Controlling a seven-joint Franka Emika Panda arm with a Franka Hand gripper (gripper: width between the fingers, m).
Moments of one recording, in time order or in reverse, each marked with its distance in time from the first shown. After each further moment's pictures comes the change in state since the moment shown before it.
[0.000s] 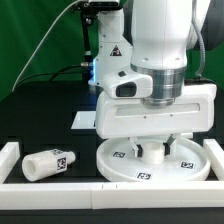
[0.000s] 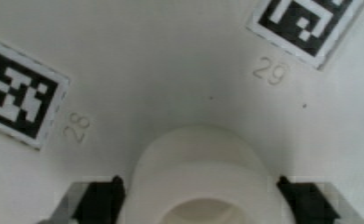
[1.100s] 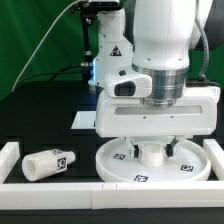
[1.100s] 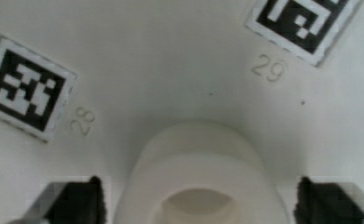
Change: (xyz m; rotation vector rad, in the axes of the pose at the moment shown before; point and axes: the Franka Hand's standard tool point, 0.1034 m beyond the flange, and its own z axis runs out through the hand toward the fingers) arm 0.007 0.002 -0.003 -0.008 -0.005 0.044
